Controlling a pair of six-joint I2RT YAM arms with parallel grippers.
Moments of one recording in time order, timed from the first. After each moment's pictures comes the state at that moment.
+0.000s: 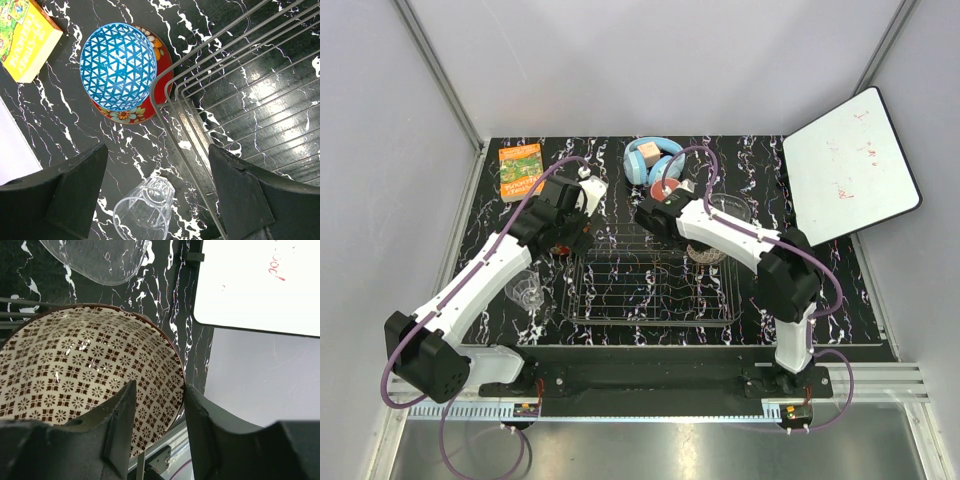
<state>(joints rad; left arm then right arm) -0.50 1.27 1.17 -0.76 -0.19 0.21 0.82 1.93 1.63 -1.36 0.95 0.53</state>
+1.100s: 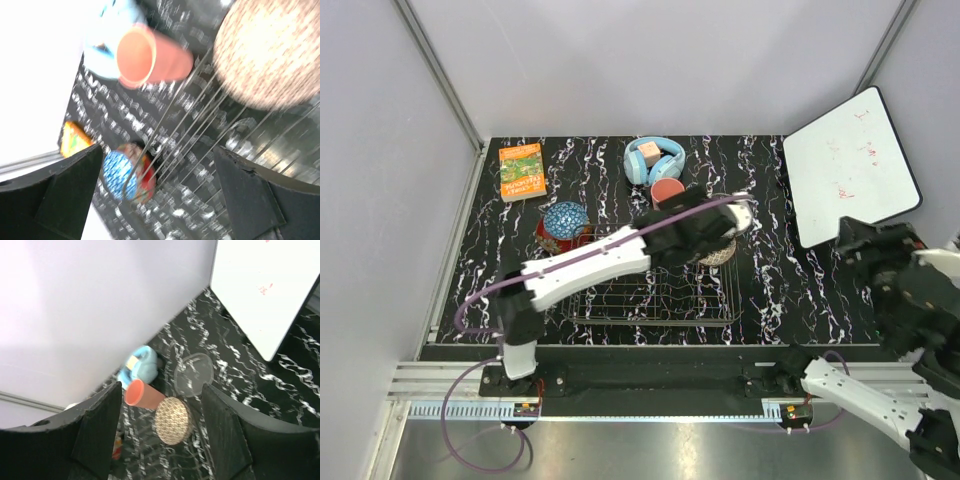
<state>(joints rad) -1.13 1.80 1.78 -0.81 -0.62 0.30 0.82 0.61 1.42 -1.07 1.03 0.92</state>
